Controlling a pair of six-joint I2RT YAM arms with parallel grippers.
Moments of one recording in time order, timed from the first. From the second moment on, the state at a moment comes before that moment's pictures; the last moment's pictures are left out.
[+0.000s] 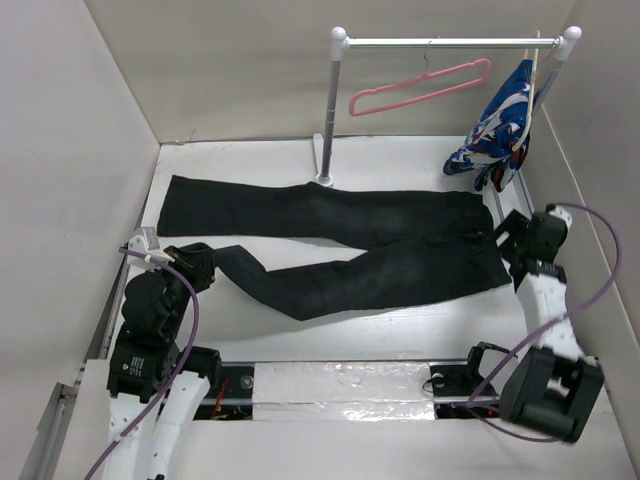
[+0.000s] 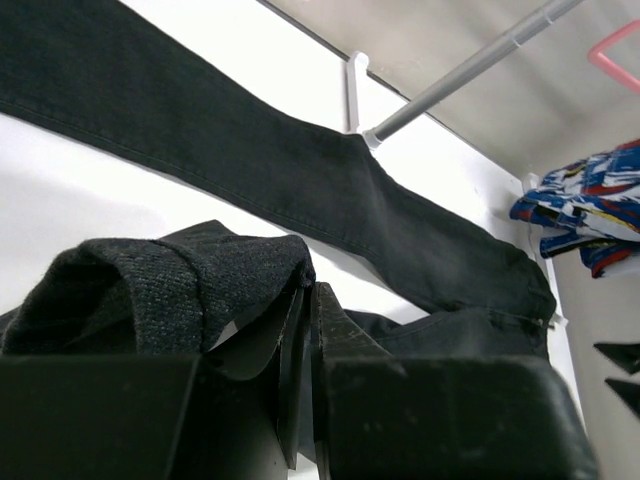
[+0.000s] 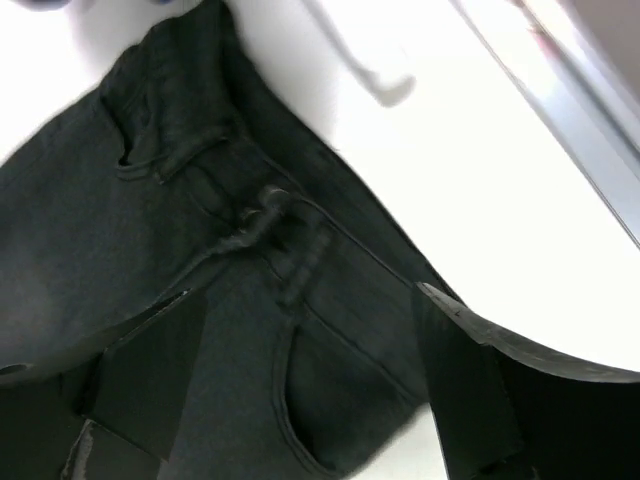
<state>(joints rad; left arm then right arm) -0.17 0.32 0.76 -0.67 -0.09 -0.66 -0.34 1.14 0.72 -0.23 0.03 0.34</state>
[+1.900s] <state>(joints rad) -0.21 0.84 0.88 -0.72 -0.54 -0.86 -0.49 0.72 0.75 -0.60 0.10 0.35</state>
